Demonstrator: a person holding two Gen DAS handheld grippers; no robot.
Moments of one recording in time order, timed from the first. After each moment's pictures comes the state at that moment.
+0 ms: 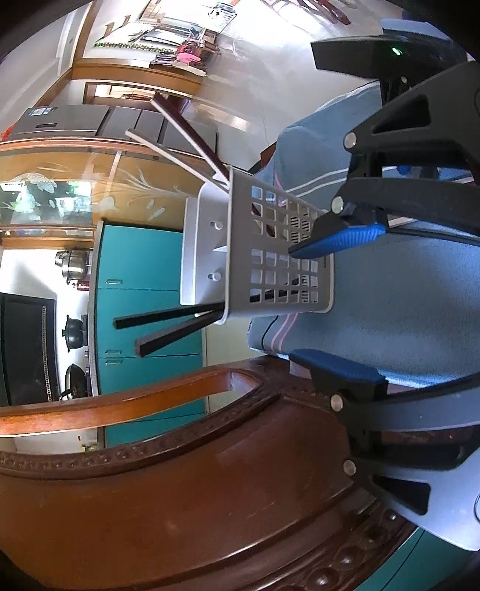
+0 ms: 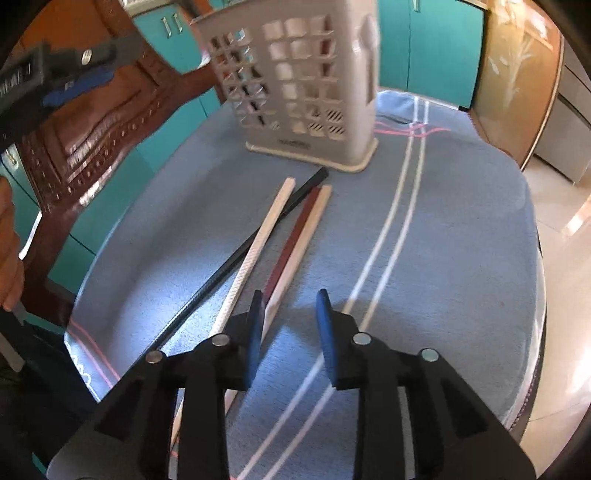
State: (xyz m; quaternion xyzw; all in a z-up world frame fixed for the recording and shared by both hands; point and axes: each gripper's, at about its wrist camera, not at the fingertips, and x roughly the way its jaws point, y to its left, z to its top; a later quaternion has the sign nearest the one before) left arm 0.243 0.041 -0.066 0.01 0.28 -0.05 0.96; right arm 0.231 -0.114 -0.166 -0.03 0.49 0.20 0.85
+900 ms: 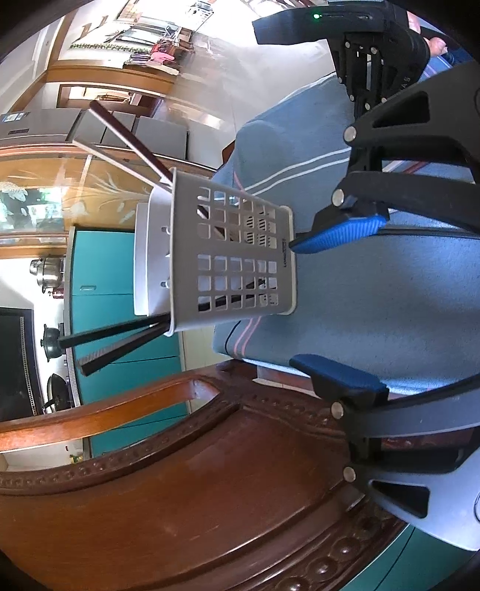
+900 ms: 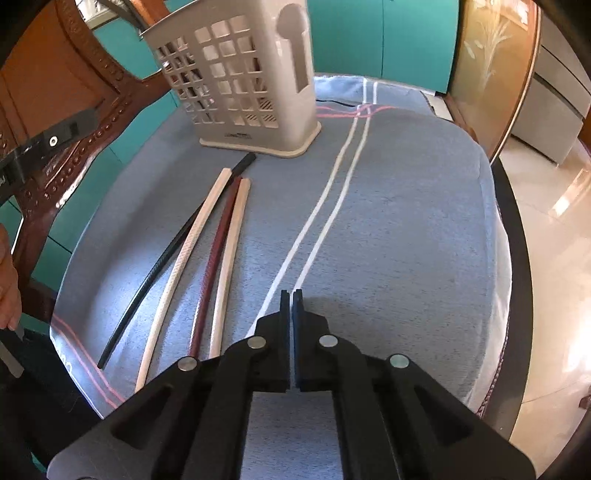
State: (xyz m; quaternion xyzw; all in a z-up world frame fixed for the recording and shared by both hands) left arm 0.231 0.032 -0.093 0.03 0.32 -0.06 0.94; right arm 0.231 -0.159 -0.163 -0.03 0.51 0.16 0.84
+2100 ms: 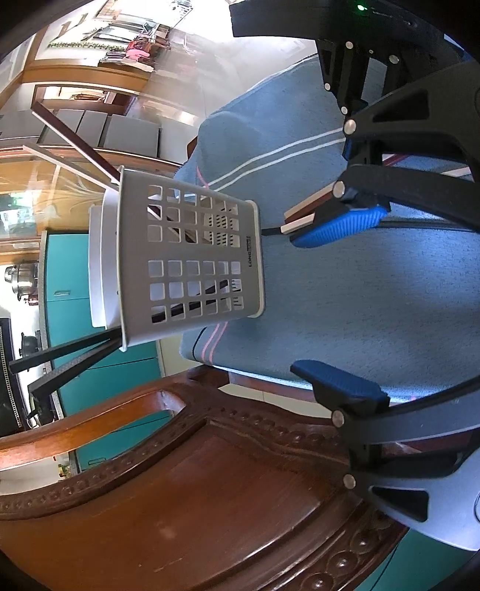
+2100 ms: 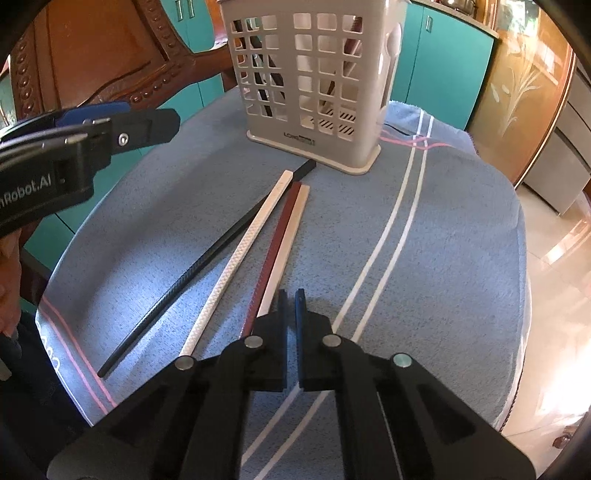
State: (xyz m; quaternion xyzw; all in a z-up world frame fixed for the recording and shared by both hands) left arm 0.237 0.022 -0.117 0.06 0.37 -0.05 0.93; right arm 0.223 -0.107 -0.170 -0.09 0.48 0.18 0.86
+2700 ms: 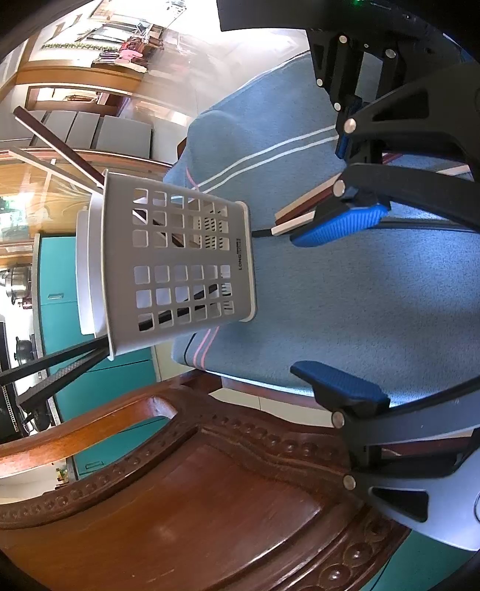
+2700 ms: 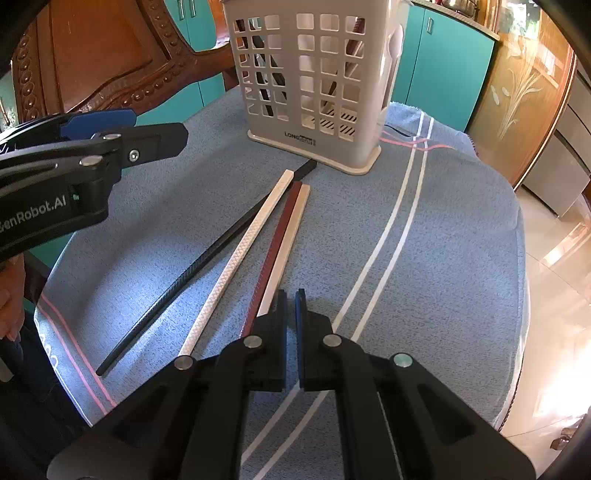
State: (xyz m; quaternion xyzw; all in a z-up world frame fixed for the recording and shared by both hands) left arm 0.237 0.017 -0.125 0.07 0.38 -0.05 0.92; right arm 0.222 -0.106 -0.171 -0.10 0.47 0.18 0.86
